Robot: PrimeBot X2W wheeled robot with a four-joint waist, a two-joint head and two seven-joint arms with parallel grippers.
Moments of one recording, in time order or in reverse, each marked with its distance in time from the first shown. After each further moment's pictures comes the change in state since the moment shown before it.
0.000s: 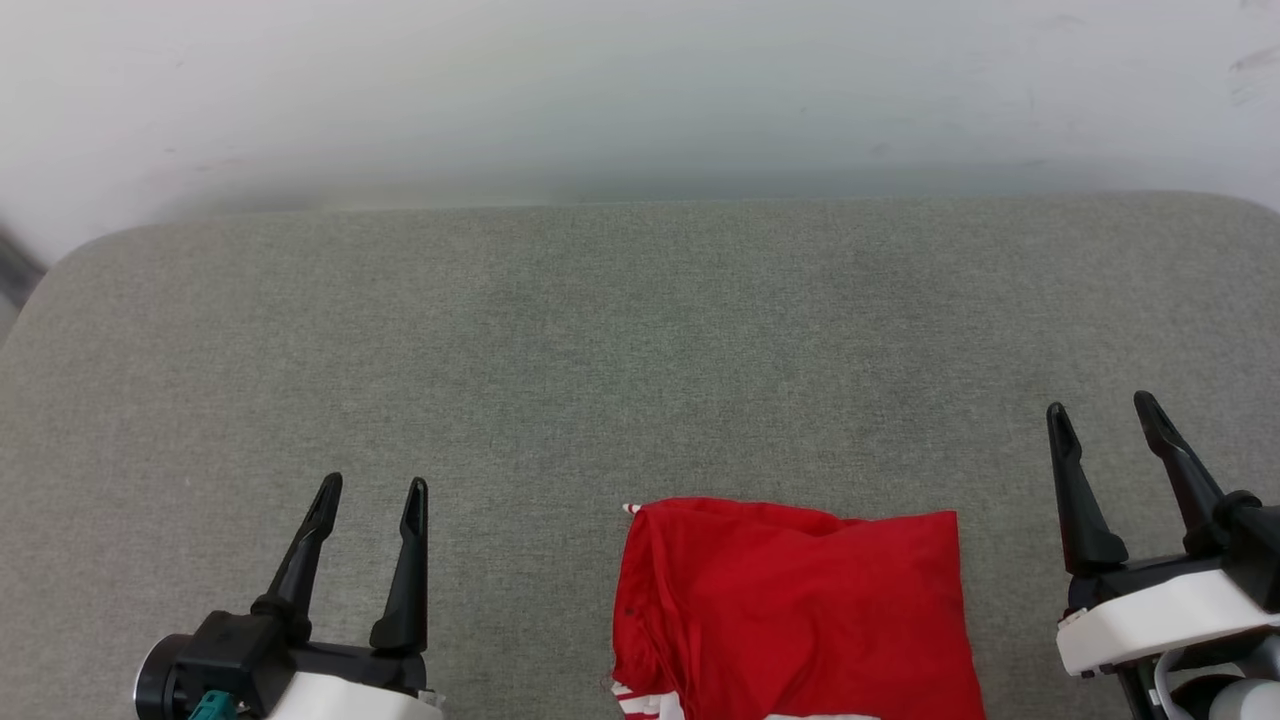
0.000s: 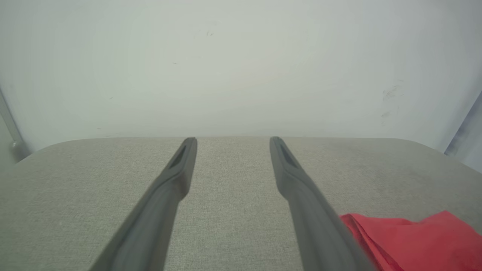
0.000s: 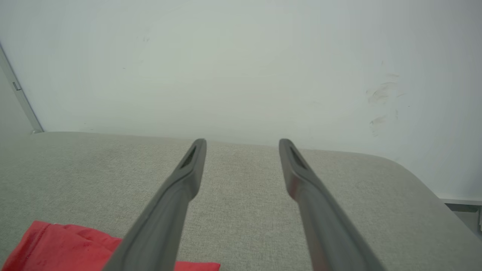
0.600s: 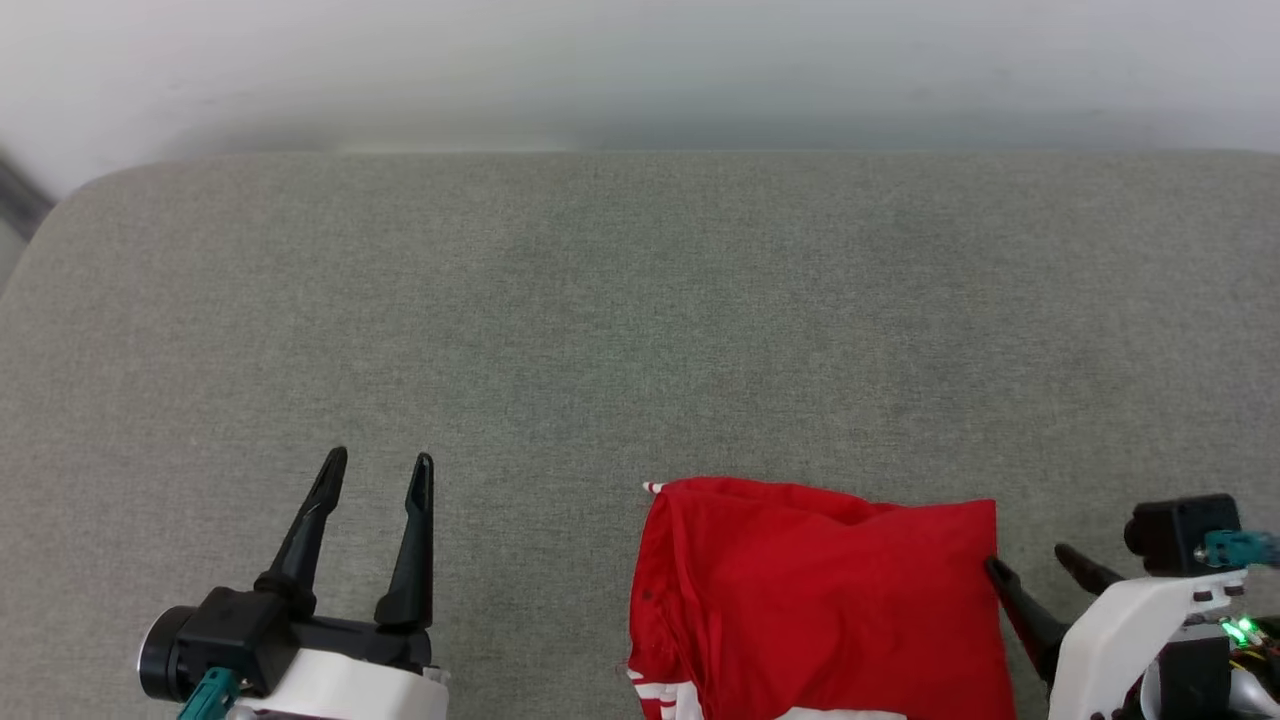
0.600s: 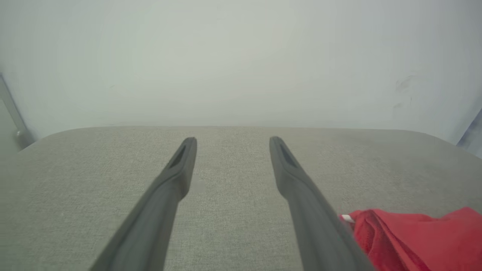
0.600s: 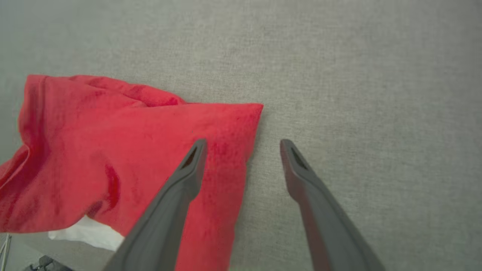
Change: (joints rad) left arm -0.033 0.008 -0.011 0.002 -0.005 0.000 0.000; right arm 0.078 -0.038 0.028 -0.109 0.185 0.000 0.665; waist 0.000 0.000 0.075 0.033
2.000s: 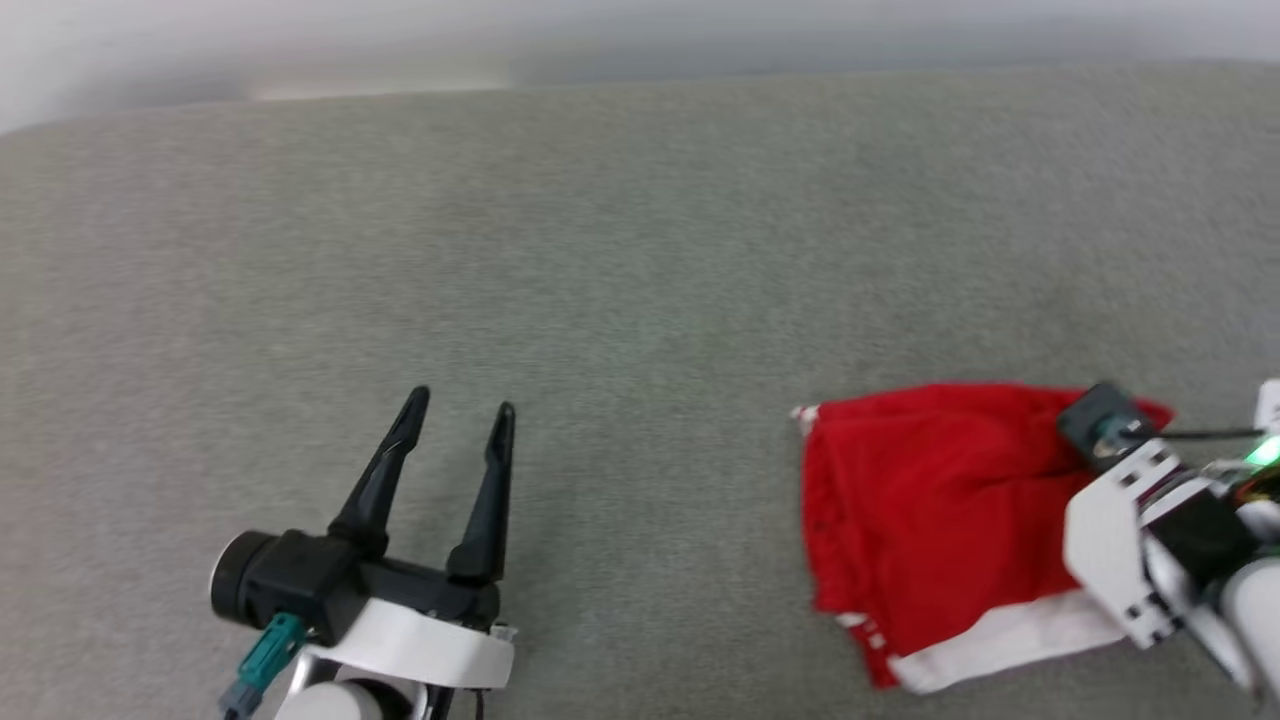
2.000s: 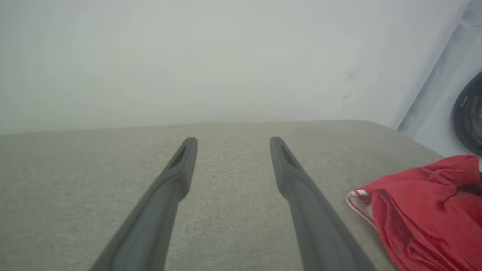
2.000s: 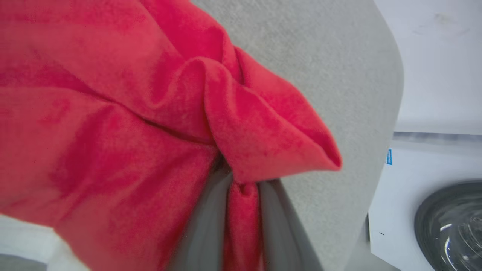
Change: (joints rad) left arm -0.104 0.006 -0.114 0.014 -0.016 0.000 0.000; right arm -0.326 -0.360 0.357 0.166 -0.309 0.001 0.176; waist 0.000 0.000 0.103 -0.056
